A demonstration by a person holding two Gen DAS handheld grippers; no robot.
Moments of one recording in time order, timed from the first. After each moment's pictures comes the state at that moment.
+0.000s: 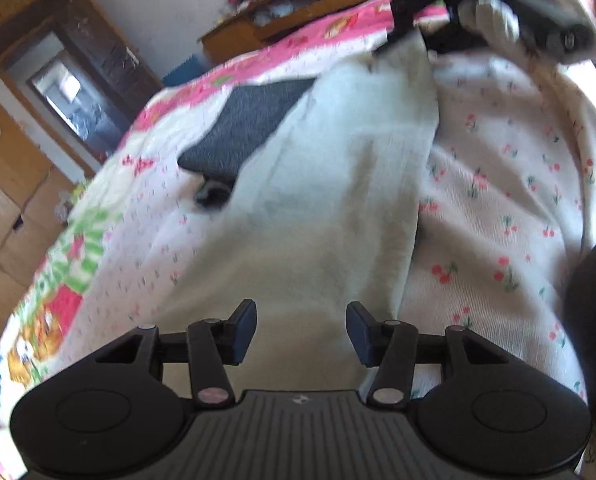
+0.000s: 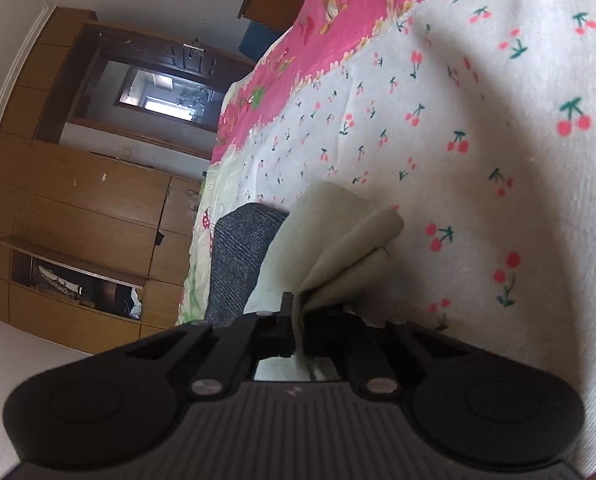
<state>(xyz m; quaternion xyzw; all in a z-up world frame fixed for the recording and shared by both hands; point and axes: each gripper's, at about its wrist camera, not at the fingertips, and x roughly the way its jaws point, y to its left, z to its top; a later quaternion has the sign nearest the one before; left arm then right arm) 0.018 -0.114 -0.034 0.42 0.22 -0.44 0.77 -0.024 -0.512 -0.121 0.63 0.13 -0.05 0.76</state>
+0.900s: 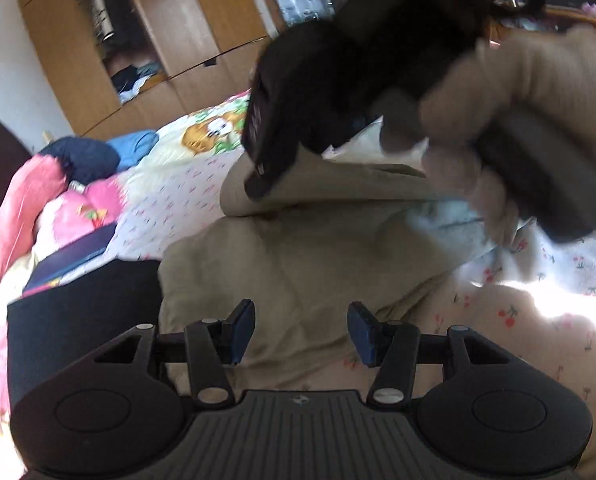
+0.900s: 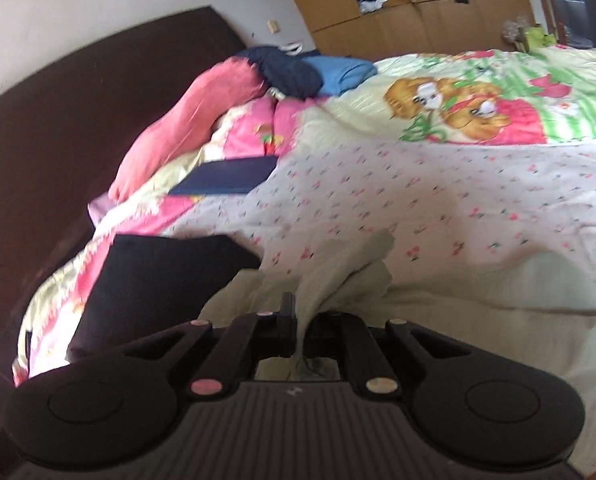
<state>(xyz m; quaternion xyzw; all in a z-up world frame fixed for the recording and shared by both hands) 0.026 0.174 -0.008 0.22 0.29 -0.18 0.91 0.097 0.027 0.019 0.12 0.31 0.34 0.88</state>
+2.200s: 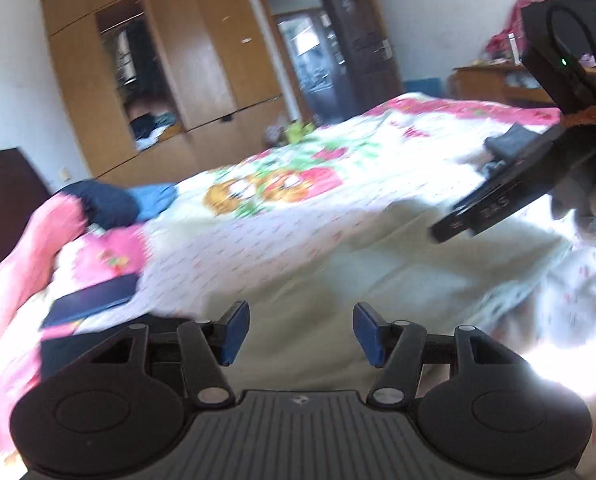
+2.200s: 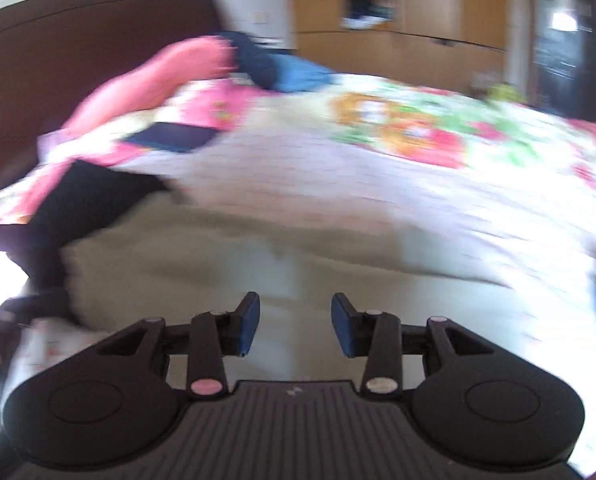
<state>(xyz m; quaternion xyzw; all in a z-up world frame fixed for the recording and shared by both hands) 0.027 0.183 0.021 0.19 0.20 -0.21 0.94 0.047 -0.089 0.015 0.02 0.29 0.17 0.94</state>
